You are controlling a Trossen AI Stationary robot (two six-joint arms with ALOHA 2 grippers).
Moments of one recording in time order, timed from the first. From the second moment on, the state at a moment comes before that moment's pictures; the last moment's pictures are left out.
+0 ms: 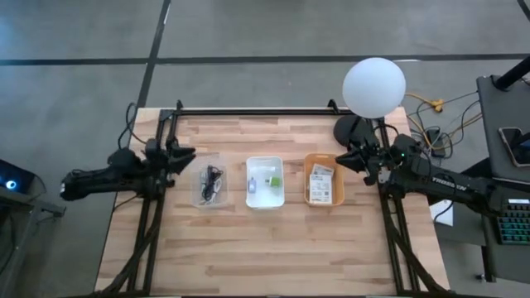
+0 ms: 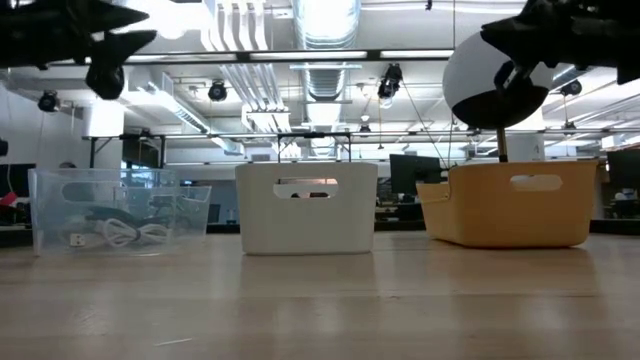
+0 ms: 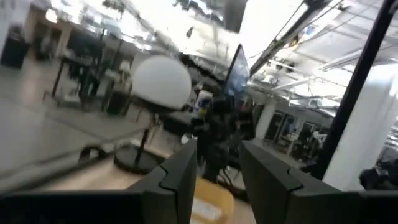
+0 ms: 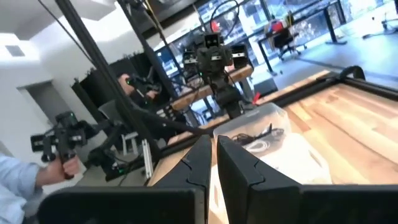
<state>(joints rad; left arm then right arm) 0.08 0.05 0.19 0.10 -0.14 -0.34 -0.44 0.41 0.24 0.27 -0.54 0.56</state>
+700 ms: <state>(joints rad) 0.08 0.10 0.01 0.07 -0.20 -0.68 -0.44 0.20 0.01 0.16 -0.44 0.76</state>
